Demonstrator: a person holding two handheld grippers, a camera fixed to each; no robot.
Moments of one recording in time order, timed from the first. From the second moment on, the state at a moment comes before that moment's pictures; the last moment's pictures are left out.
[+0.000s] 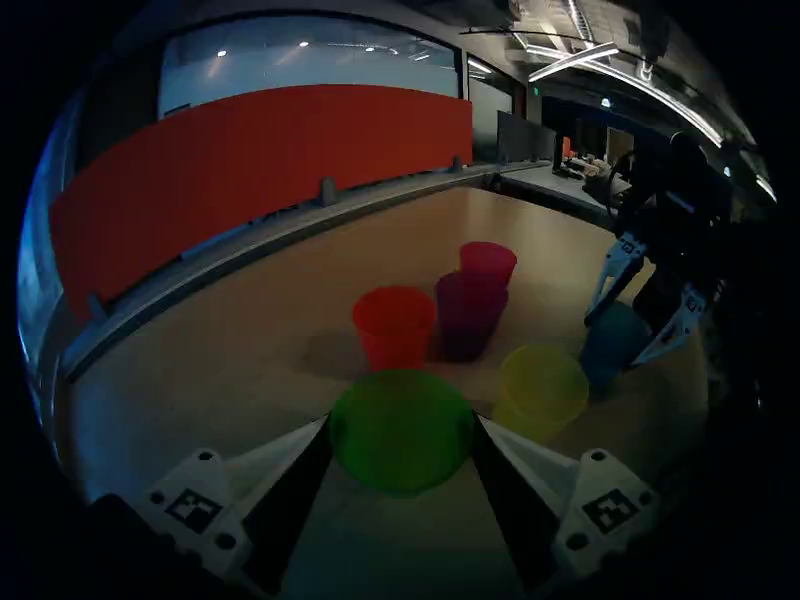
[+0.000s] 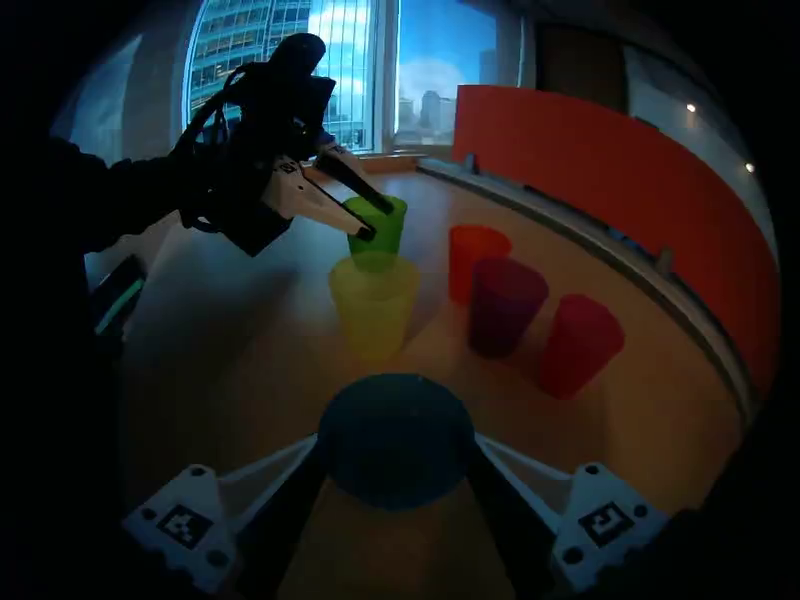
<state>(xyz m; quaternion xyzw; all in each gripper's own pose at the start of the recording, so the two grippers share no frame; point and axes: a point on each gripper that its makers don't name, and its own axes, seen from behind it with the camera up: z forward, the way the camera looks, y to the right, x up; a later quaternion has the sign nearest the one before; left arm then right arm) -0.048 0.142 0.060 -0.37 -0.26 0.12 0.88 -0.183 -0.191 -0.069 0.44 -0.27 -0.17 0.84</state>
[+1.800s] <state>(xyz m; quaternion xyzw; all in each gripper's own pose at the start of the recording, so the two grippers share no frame) 0.120 0.163 0.034 -0.37 -0.03 0.02 0.93 0.012 -0.178 -0.014 0.37 -0.07 -0.07 0.92</state>
